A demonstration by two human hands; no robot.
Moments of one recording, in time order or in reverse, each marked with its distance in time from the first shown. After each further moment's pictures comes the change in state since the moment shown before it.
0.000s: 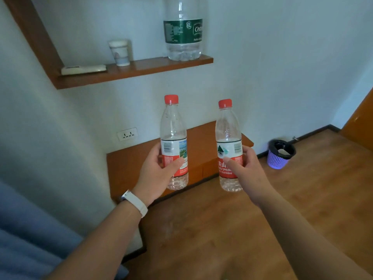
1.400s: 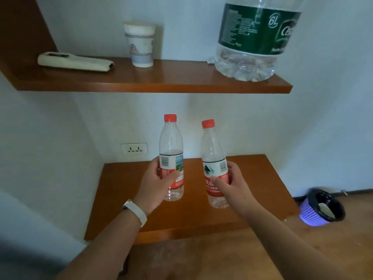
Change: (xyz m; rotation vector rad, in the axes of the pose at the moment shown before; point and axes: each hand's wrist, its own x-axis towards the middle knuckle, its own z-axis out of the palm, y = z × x) left_hand 0.294 -0.110 0.002 -0.141 0.238 -0.240; right_hand 0.343 0.021 0.098 -0.176 -0.411 0.027
